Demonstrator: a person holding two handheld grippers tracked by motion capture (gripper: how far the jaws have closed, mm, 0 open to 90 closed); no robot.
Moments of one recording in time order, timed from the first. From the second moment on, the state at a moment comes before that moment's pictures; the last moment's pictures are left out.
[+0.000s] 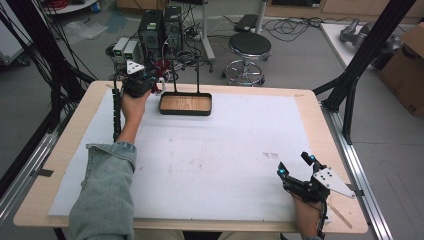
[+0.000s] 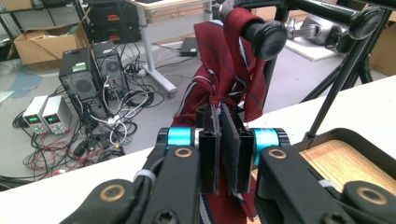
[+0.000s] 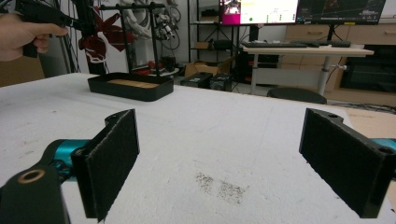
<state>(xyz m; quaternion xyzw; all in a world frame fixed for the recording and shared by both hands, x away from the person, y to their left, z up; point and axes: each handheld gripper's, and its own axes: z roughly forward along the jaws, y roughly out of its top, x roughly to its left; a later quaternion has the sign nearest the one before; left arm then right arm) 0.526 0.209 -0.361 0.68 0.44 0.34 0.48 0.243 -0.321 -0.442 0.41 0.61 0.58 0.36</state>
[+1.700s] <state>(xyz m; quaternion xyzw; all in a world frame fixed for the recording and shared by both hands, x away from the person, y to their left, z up) 0.353 0.268 -0.338 0.62 0.38 0.36 0.58 0.250 -0.324 -0.439 0.42 0.60 0.57 0.37</state>
